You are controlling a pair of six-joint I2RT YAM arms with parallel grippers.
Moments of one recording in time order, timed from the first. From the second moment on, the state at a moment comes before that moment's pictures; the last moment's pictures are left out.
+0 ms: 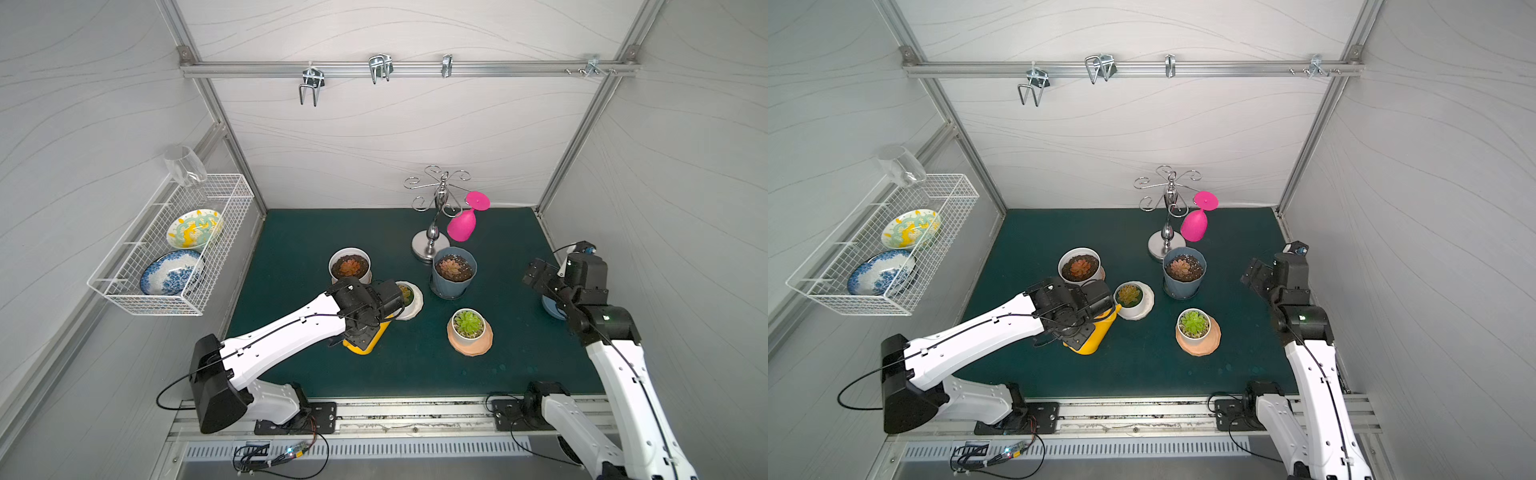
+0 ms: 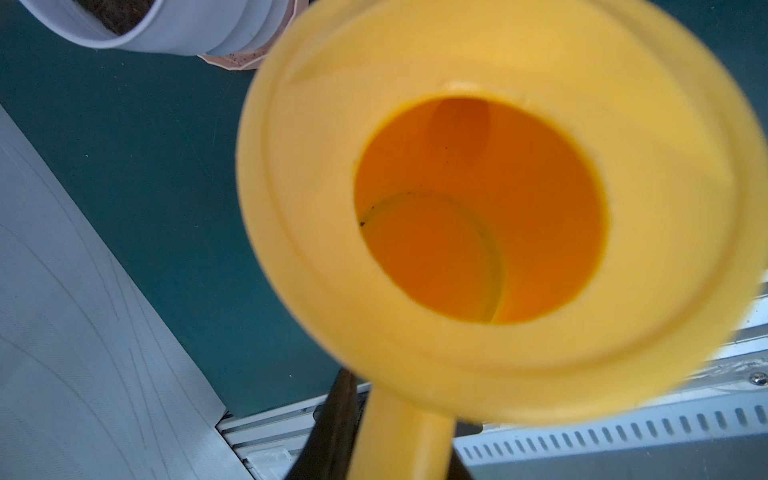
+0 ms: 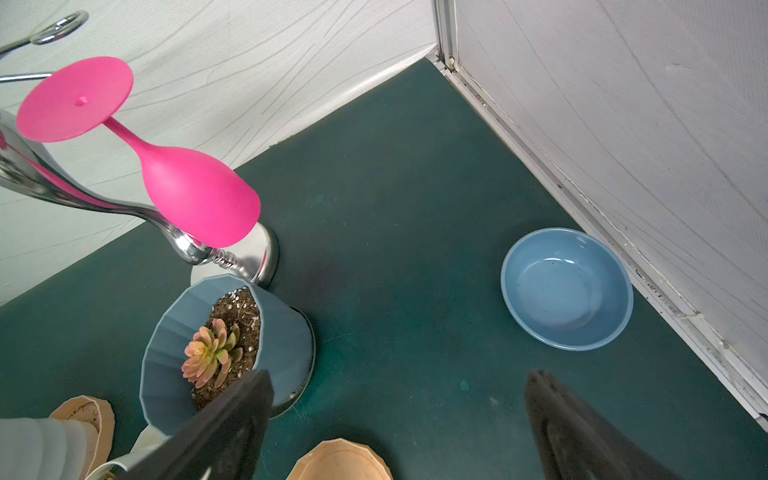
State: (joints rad) left arm -0.96 1.36 1.25 -1.46 -0.31 -0.39; right arm 0.04 0.82 0.95 -0.75 0.14 0.41
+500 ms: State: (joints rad) left arm -1.00 1.44 1.38 -1.46 -0.30 -0.35; right arm 0.03 0.82 0.95 -0.75 0.14 0.41
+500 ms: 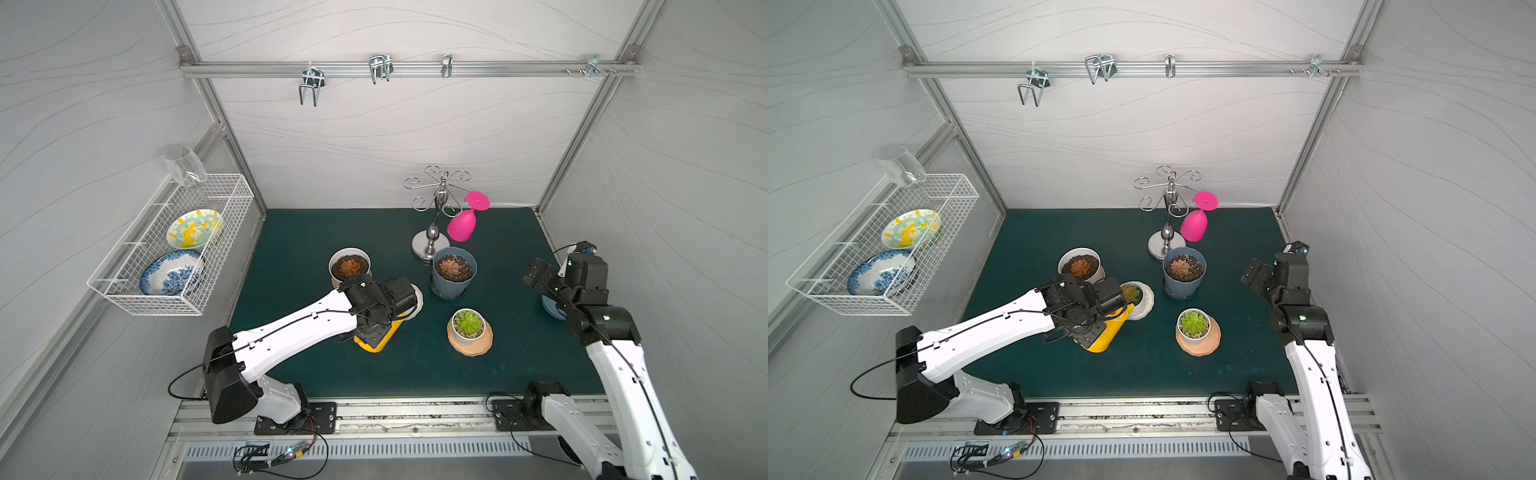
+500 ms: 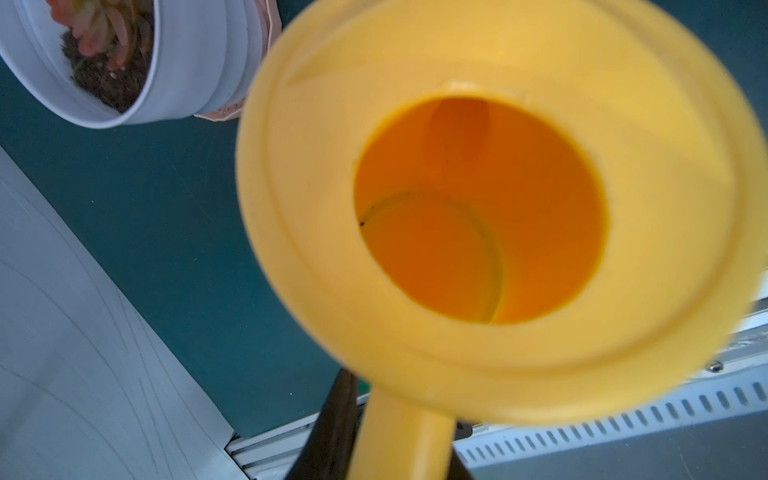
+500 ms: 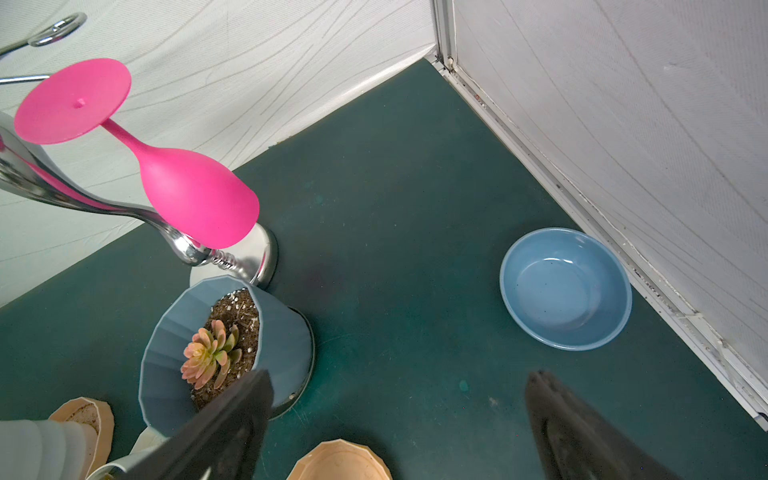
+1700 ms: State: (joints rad) left arm -0.84 1.93 2.21 -1.48 -0.32 0.10; right arm 0.02 0.82 0.95 -0.75 0.16 0.42
